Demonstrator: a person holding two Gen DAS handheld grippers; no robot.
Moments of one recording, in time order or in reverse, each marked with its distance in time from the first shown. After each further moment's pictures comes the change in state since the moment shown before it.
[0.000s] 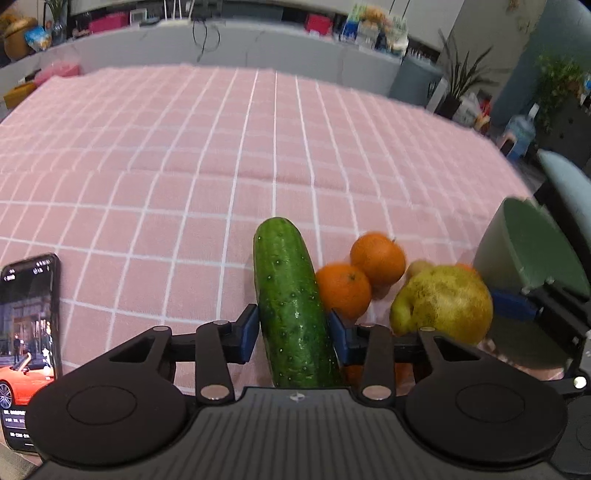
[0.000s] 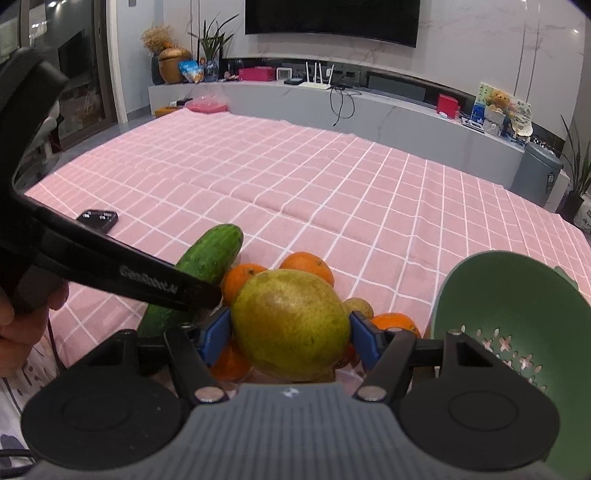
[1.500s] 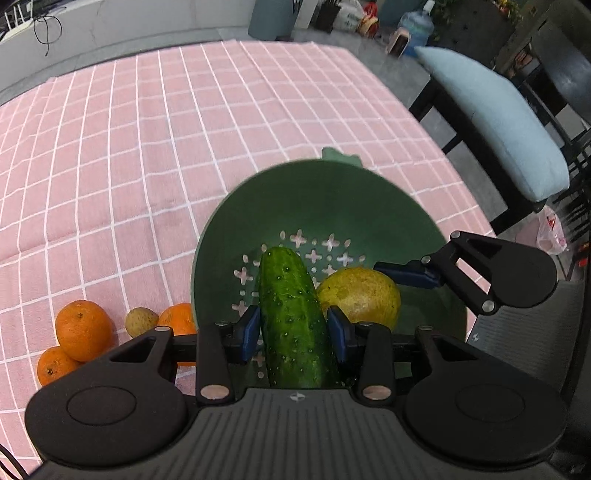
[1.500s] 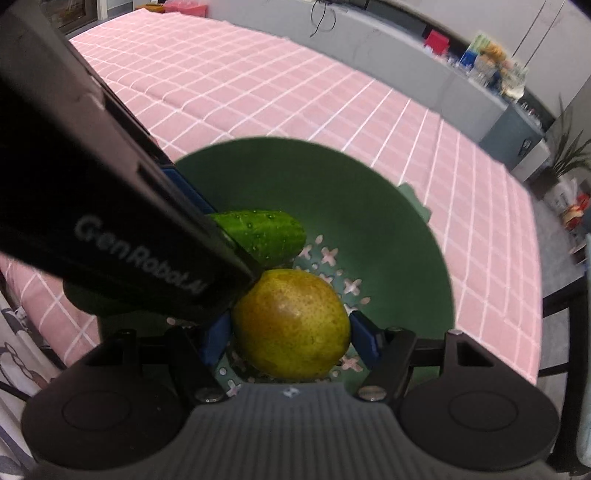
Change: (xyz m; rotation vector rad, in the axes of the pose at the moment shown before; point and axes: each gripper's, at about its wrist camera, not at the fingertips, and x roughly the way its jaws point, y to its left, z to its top) left arm 0.061 -0.186 0.046 0.296 0.291 -0.225; right arm -0.014 -0.140 -0.011 -0.142 0.348 -0.112
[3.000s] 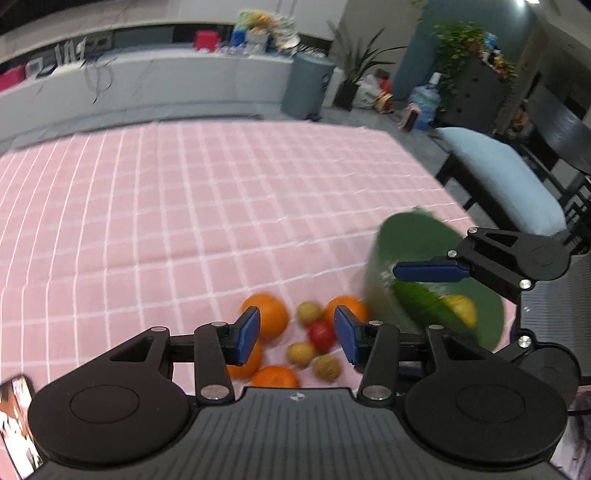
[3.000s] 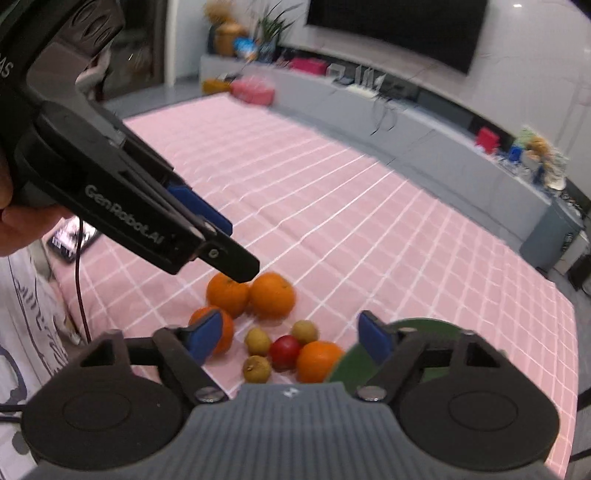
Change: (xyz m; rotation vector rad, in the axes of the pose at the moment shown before) left arm -0.099 0.111 -0.062 -0.031 -0.269 0.043; right arm -0.039 0.093 0.061 -0.119 -0.303 0.133
